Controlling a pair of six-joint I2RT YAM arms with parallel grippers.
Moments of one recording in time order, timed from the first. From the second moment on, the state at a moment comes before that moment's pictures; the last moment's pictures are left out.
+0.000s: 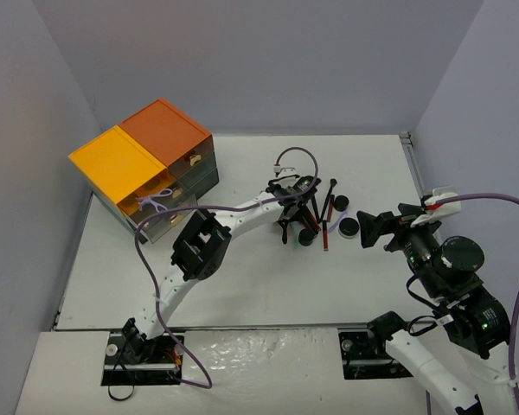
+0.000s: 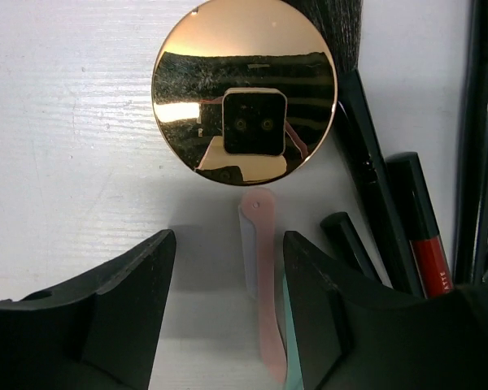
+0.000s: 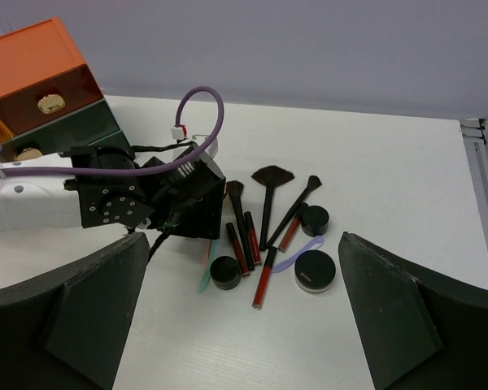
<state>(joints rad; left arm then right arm) -0.85 2.38 2.01 -0.72 -0.44 -0.80 0.44 0.50 1.04 -0.62 0.16 0.13</state>
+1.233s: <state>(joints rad) -0.74 1.66 2.04 -1.16 -0.51 -0.35 0.44 0.71 1.04 -0.58 0.20 0.13</state>
